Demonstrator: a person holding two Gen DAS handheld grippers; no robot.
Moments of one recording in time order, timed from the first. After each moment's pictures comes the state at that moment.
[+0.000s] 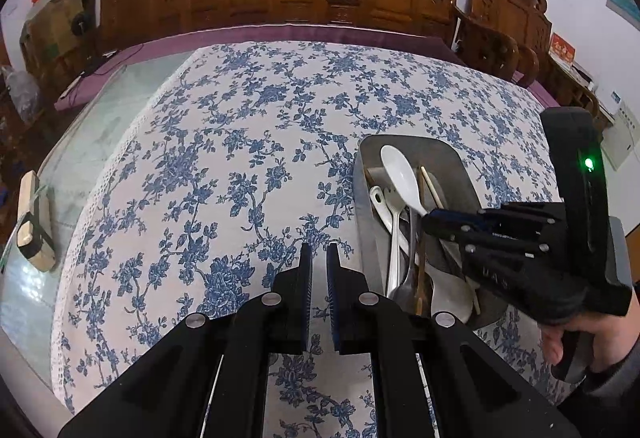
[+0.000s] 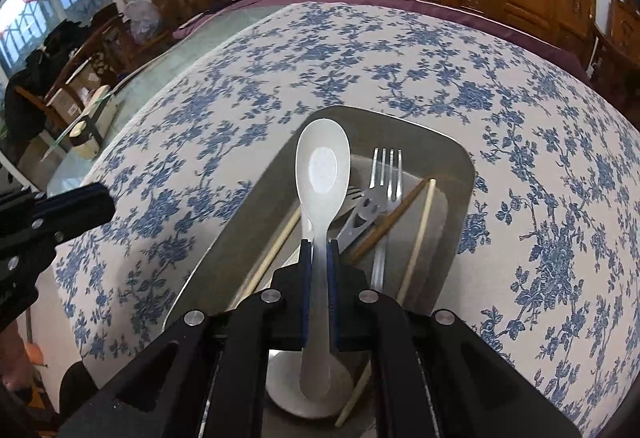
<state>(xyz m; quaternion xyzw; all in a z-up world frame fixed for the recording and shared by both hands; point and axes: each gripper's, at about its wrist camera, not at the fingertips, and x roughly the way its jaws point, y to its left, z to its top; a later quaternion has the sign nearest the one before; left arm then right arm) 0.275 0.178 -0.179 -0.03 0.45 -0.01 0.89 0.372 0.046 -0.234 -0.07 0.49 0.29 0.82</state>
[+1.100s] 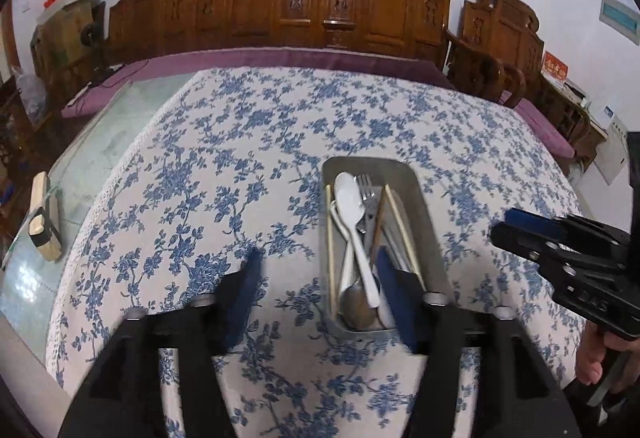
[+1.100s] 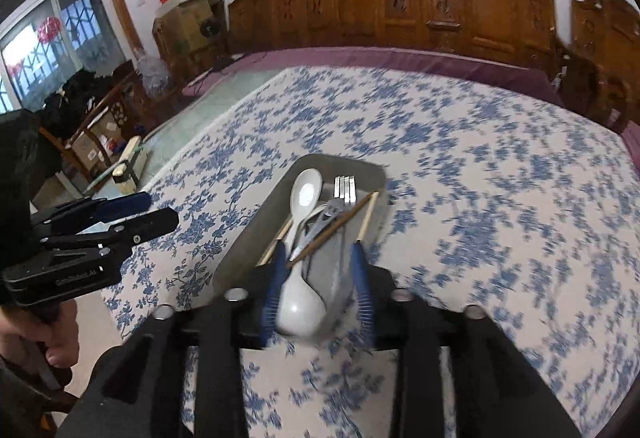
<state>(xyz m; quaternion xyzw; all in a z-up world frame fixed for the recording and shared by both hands) 0.239 0.140 -0.143 -0.04 0.41 0.00 0.91 0.296 -0.055 -0.151 0.00 0.41 0.28 0.87</state>
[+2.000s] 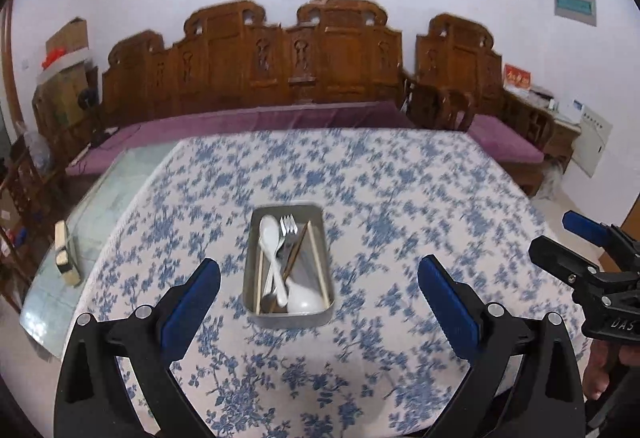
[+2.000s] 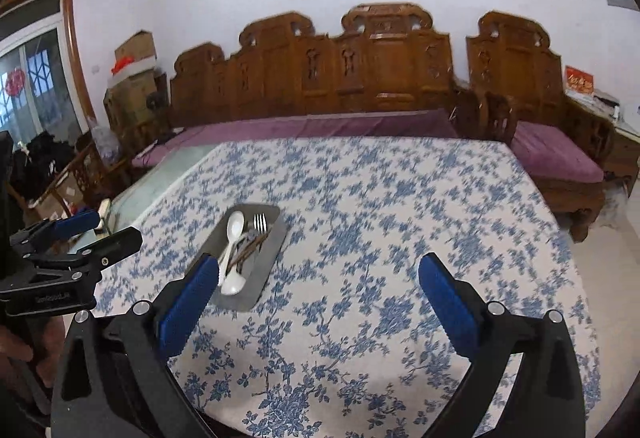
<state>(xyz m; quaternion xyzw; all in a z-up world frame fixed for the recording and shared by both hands) 0.145 0.025 -0.058 0.01 0.31 -0.02 0.95 0.171 -0.196 -0.065 0.03 0.30 0.16 0.94</state>
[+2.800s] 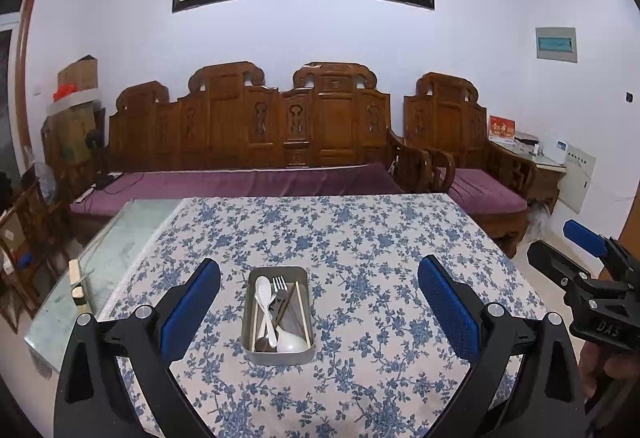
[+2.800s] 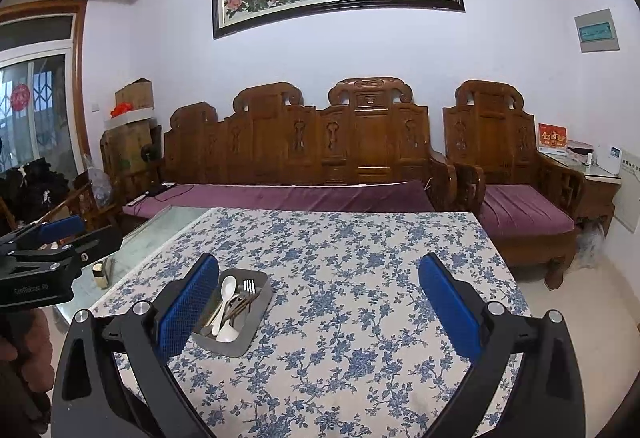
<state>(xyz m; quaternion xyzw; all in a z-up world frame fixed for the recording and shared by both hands) 0.092 0.011 0.013 0.00 0.22 -0.03 0.97 0.115 -0.221 0.006 0.02 0.18 0.13 0.97</state>
